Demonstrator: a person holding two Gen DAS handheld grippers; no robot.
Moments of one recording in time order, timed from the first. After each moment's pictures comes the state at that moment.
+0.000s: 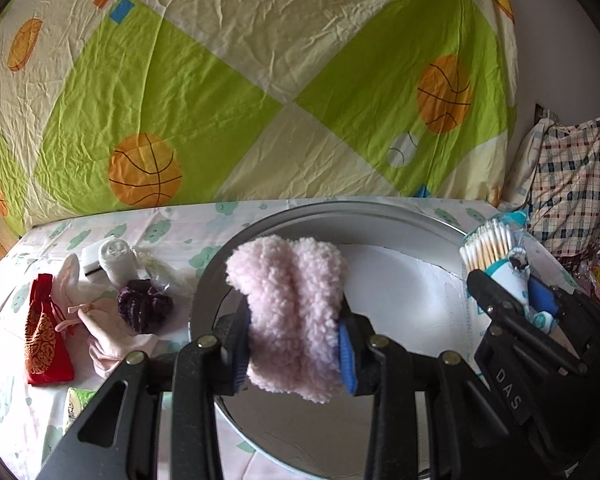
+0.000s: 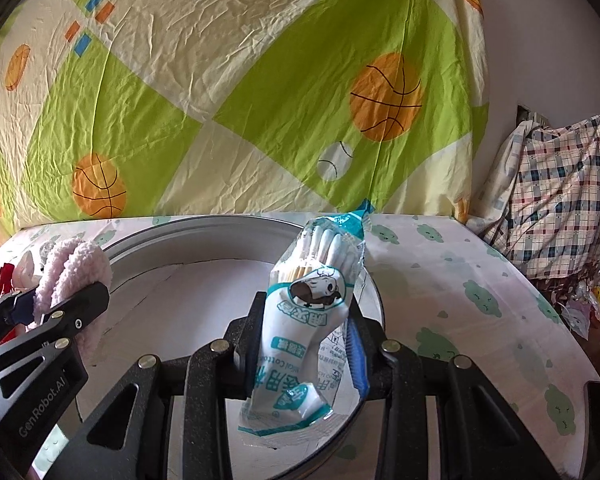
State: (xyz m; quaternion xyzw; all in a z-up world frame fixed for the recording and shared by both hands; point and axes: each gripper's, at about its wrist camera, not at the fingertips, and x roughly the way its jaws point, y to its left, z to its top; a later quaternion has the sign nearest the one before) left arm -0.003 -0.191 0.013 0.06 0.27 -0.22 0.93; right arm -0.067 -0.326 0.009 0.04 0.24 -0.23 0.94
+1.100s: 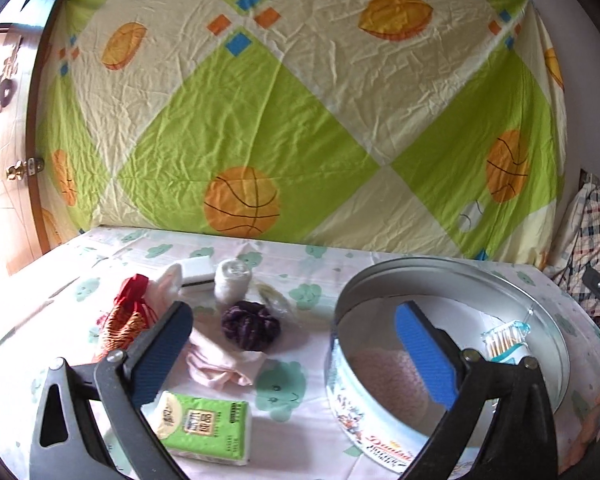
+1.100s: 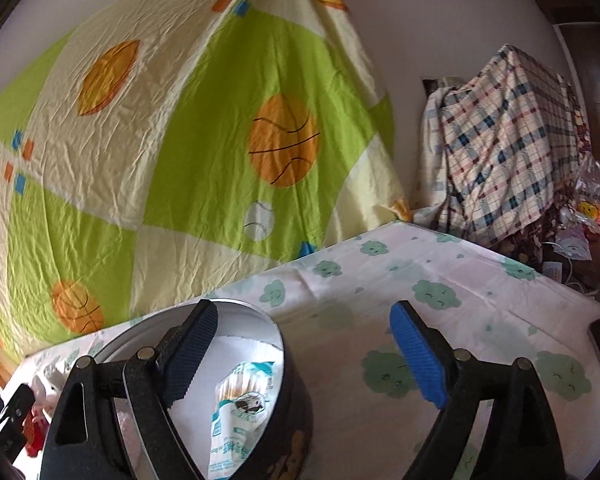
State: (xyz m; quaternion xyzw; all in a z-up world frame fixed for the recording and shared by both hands) left arm -0.011 -0.103 0.023 -0.02 0.18 -0.12 0.98; right arm -0.123 -0.388 0.029 0.19 0.10 -0.31 0.93
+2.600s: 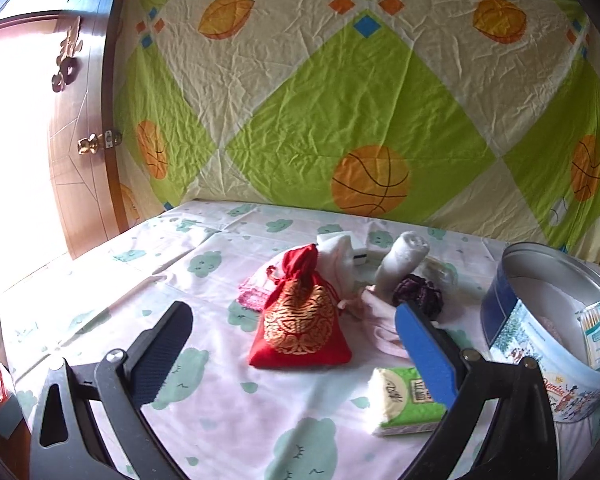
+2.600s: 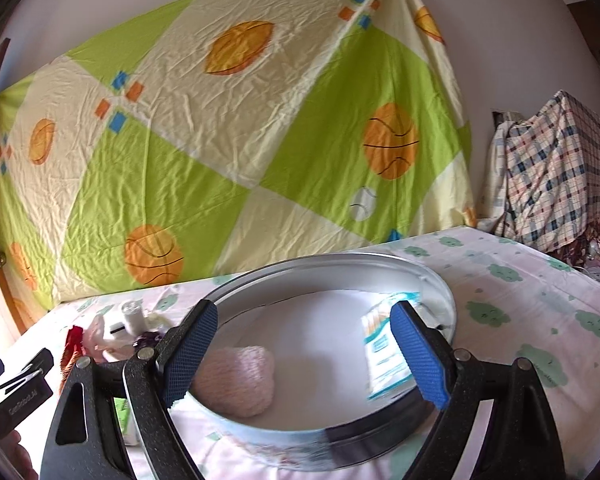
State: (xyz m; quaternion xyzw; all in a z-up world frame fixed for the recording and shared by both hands) left arm -0.001 0.026 0.002 -0.01 0.21 0.00 0.98; right arm -0.106 -0.224 0.020 0.11 0.11 -0.22 0.96
